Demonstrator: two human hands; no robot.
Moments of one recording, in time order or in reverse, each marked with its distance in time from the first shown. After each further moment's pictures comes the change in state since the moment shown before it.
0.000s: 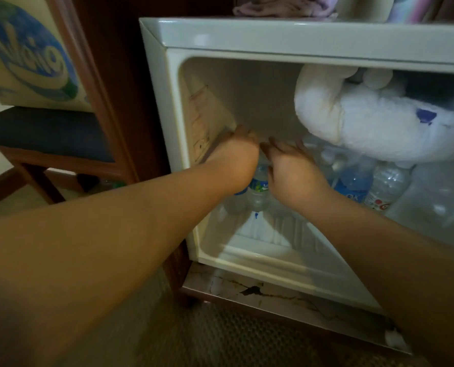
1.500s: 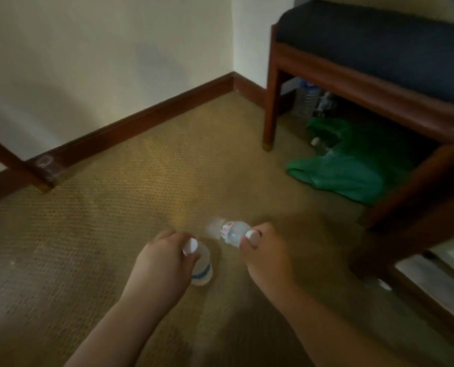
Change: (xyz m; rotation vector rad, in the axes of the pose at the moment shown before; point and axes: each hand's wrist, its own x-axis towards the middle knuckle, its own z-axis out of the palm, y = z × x) left_hand -0.527 -0.213 0.032 -0.318 -0.222 -1.155; right_hand -0.167 -0.461 0.147 0.840 -0.730 0.146
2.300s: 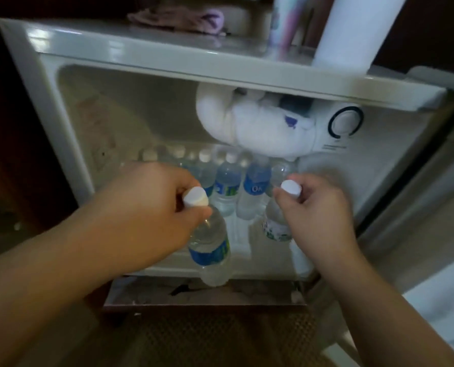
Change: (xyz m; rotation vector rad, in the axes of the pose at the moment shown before) left_hand -0.105 0.484 -0.043 -0.194 -0.225 1.149; right_hand -0.242 0.165 -0.480 -0.105 1.213 0.217
